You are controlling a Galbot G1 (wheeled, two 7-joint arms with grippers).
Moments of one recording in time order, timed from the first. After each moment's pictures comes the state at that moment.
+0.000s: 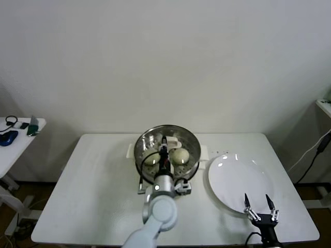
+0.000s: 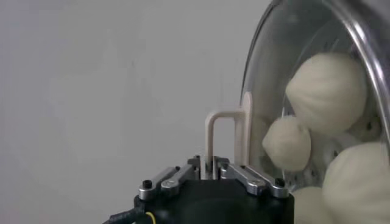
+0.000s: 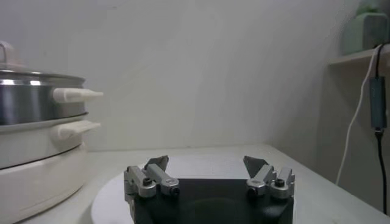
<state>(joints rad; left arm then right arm) 1.01 -1.51 0.09 -1.74 1.59 0.64 0.18 -1.63 1.26 0.62 1.64 0.38 0.44 -0.03</state>
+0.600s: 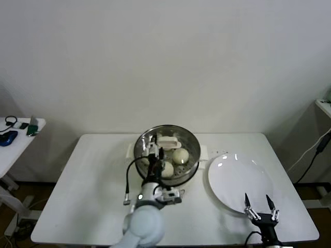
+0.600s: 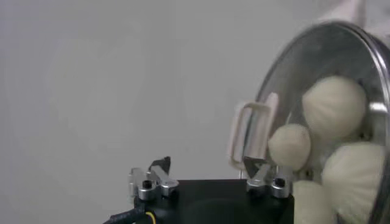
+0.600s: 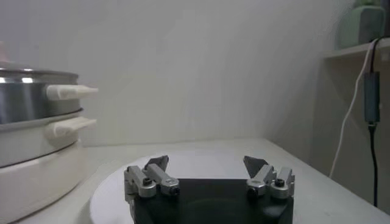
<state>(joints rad) 1.12 -1.39 0.06 -2.01 1.26 0.63 0.14 -1.64 1.26 0.61 1.69 0.38 0.37 0.01</state>
